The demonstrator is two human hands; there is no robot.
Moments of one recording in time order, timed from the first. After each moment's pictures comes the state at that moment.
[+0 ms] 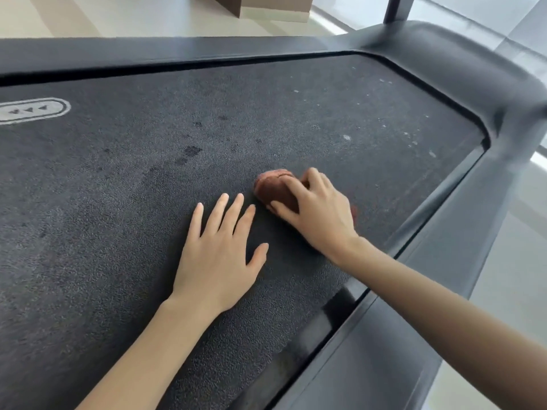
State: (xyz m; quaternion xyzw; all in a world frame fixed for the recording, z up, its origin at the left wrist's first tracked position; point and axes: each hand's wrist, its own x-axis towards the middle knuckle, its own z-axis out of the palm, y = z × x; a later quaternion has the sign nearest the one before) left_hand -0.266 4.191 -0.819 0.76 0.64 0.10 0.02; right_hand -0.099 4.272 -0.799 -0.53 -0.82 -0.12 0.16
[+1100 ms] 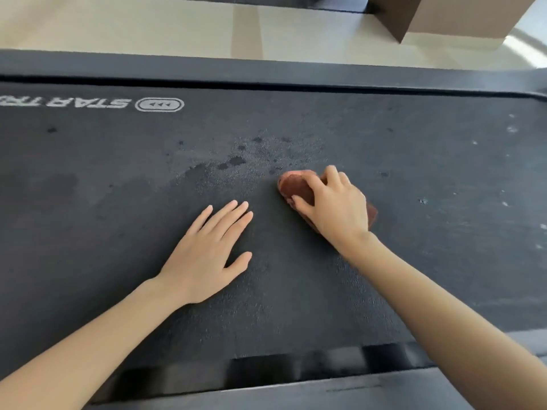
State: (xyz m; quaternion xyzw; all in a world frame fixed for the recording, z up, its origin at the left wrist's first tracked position) left_hand -0.228 4.200 -0.806 0.64 0.77 0.03 0.02; right_hand -0.086 4.389 -0.791 -0.35 -0.92 -0.07 0.15
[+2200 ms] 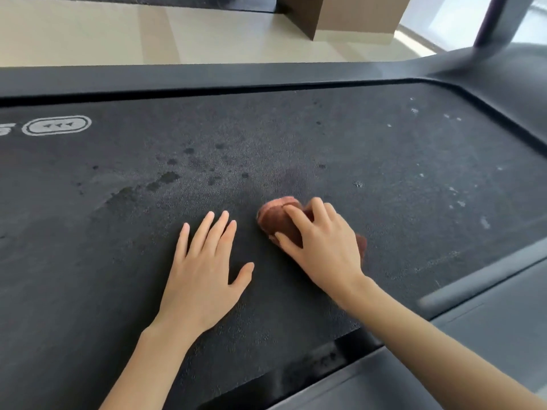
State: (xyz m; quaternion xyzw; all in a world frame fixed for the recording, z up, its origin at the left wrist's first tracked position) left_hand -0.183 4.242 -0.812 0.63 0.77 0.11 0.04; right_hand -0.019 4.352 -0.792 -0.42 -0.89 -0.05 0.18
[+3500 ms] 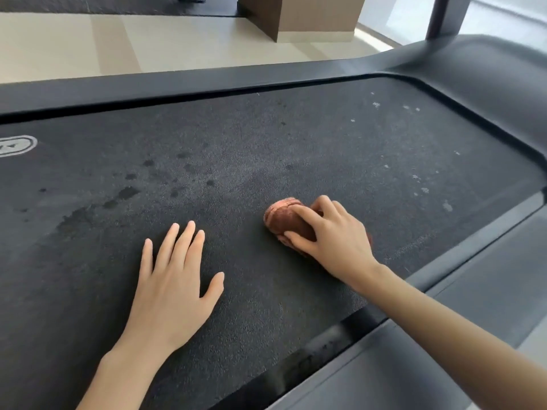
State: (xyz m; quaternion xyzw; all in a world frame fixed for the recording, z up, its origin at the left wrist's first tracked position) left_hand -0.181 4.247 -0.810 0.64 0.76 0.09 0.04; right_hand 0.040 4.378 -0.790 -0.44 -0.88 -0.06 0.15
